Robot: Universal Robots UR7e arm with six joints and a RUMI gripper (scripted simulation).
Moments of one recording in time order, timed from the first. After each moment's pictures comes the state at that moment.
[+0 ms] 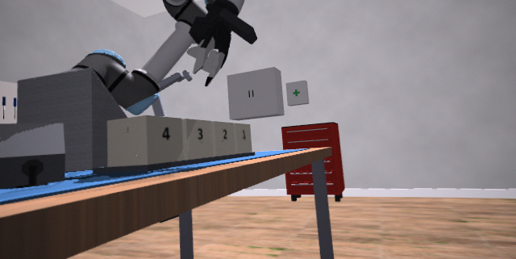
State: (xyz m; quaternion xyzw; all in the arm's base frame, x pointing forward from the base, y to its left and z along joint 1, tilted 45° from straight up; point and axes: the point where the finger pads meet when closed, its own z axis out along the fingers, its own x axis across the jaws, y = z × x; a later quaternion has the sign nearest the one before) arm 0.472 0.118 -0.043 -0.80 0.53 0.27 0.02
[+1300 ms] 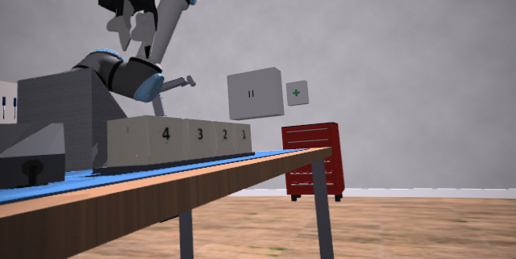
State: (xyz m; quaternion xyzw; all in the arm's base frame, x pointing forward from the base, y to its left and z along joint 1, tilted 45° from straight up) arm 0.441 -0.026 -0.117 -0.71 0.59 0.32 0.21
